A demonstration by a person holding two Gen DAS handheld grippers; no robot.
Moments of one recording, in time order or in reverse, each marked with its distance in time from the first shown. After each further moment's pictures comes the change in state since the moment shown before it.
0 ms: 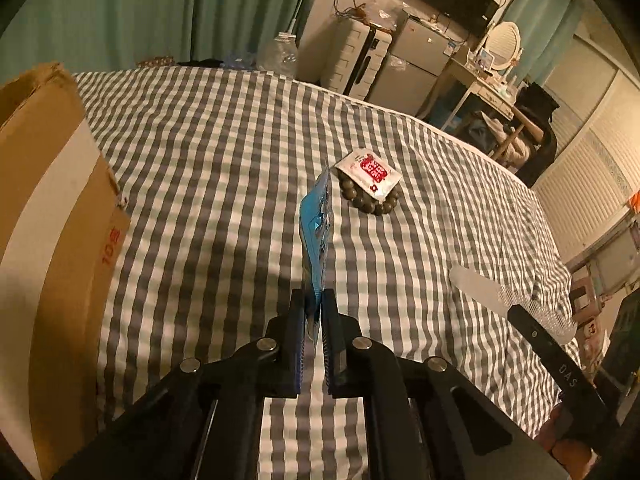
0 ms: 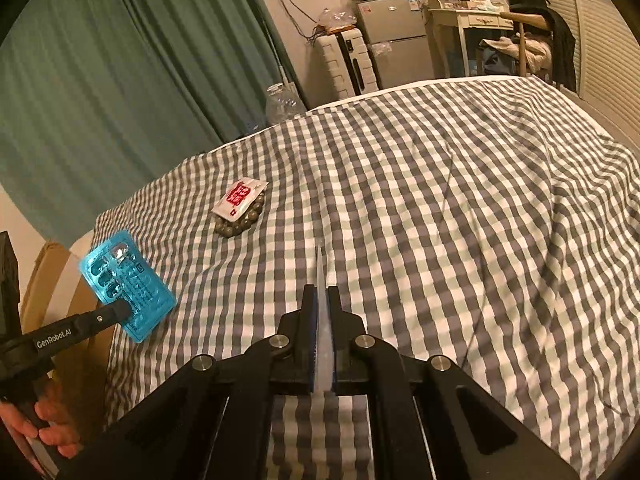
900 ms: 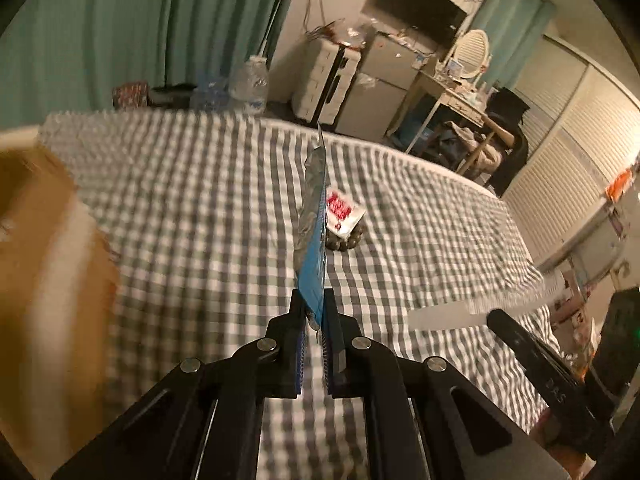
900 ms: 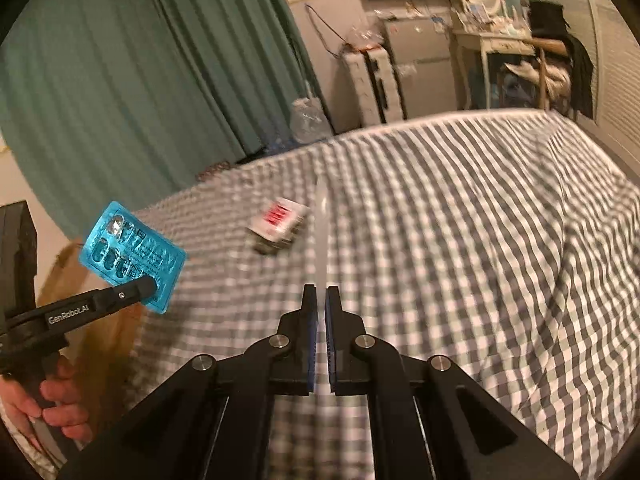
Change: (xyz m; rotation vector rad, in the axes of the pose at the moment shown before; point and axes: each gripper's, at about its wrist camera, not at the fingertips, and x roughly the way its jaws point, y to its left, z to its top) left arm -0.040 -0.002 0.027 0.076 -0.076 -0.098; right arm -0.038 0.051 0.012 -0.094 -0.075 0.093
